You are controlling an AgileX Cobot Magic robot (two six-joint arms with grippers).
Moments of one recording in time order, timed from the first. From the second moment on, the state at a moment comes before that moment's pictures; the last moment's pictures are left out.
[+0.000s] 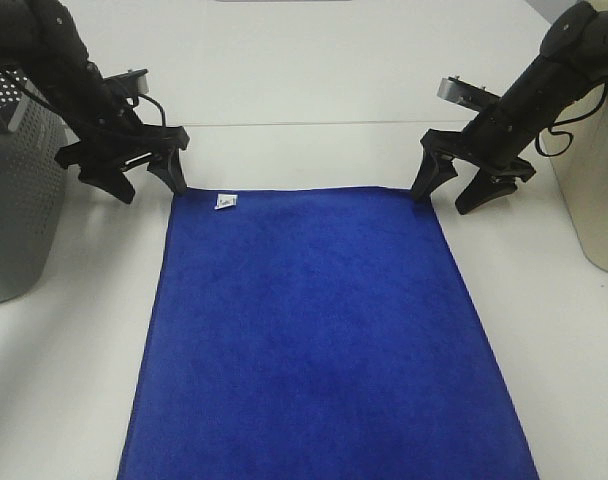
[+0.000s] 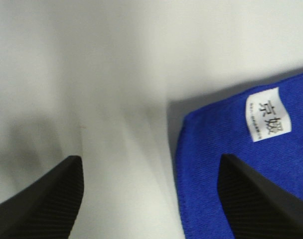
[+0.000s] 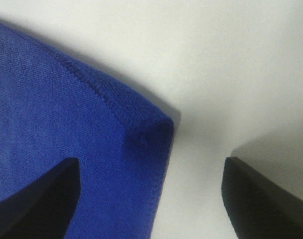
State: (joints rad) left arm -0.13 2.42 -1.95 -0.34 0.97 0.12; right arm 0.02 2.42 -1.86 0.47 1.03 -0.43
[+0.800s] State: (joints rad) left arm -0.11 2.47 -1.96 -0.46 1.00 0.18; right arm 0.02 2.42 -1.87 0.44 1.02 -0.41
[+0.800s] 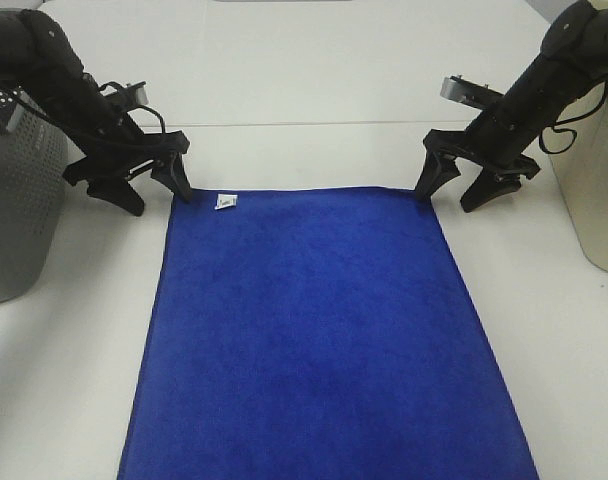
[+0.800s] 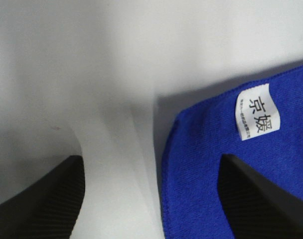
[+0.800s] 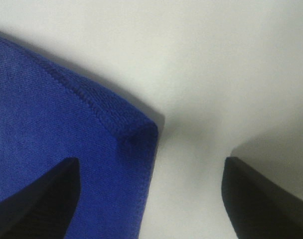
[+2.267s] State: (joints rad) left arm -0.25 2.51 -1.97 -0.53 0.82 0.24; right arm 0.12 2.49 -1.88 0.54 0.90 -0.39
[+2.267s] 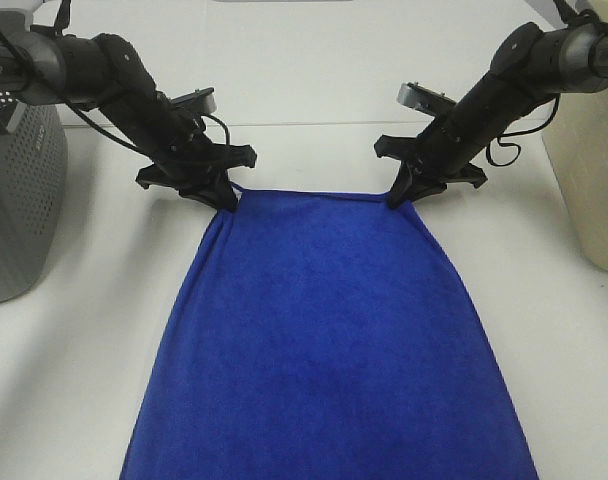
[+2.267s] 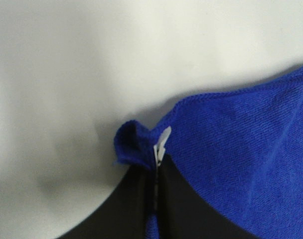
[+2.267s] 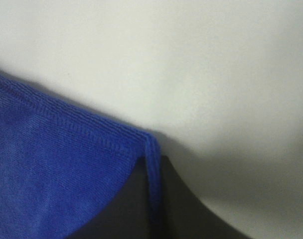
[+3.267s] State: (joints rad) left arm -0.26 2.53 -2.14 -0.45 0.50 0.32; right arm 0.12 2.45 -1.95 0.62 0.46 -0.65
